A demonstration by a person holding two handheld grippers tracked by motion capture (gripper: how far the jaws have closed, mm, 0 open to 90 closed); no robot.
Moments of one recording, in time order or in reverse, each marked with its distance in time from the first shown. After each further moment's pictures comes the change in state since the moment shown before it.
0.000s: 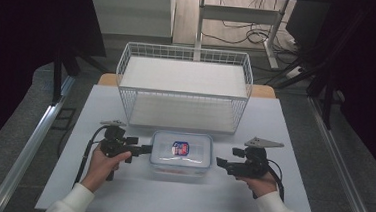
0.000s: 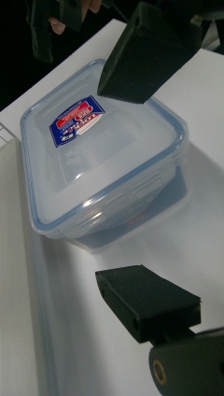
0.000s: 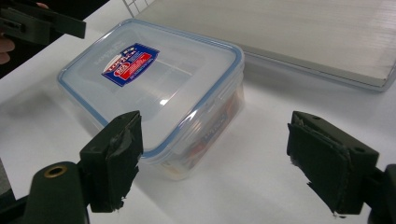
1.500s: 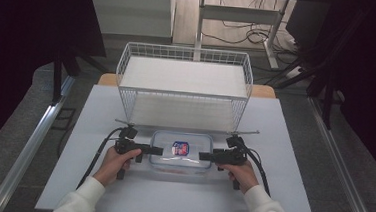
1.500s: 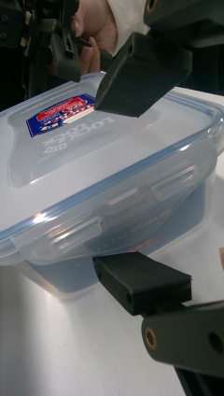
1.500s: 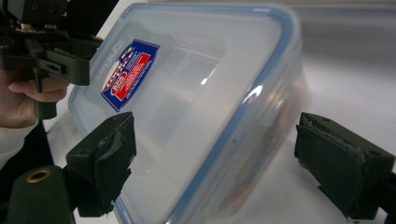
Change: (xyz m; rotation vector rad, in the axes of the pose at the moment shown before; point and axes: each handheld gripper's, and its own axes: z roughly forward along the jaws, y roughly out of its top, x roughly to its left) left arm 0.022 -0.001 0.042 0.136 -0.187 -0.131; right arm -0.016 0.008 0.074 0.155 0.222 0.268
